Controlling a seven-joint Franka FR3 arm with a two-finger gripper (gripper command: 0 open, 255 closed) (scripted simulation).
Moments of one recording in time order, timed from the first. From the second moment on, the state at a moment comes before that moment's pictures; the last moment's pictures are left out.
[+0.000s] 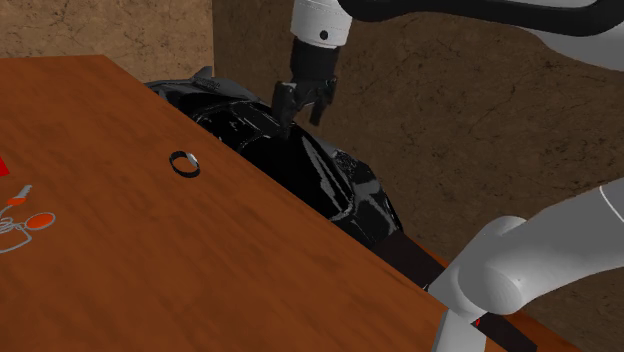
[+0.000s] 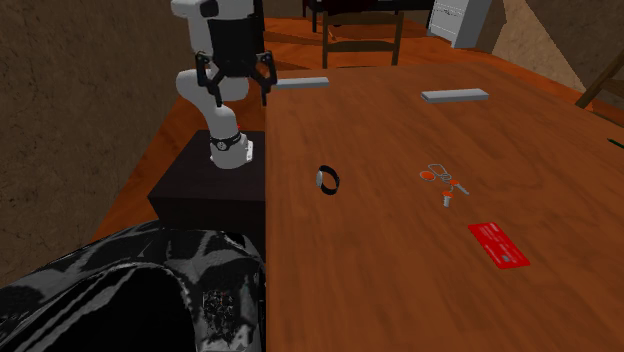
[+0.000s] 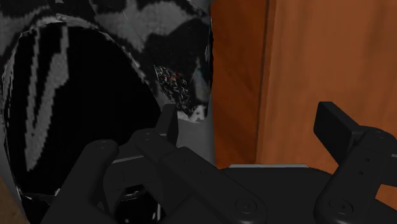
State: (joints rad) arm 0.03 -0.33 0.42 -1.94 0.11 1.65 0.24
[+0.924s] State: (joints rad) arm 0.21 0.32 0.62 -1.32 -0.27 1.54 0.61
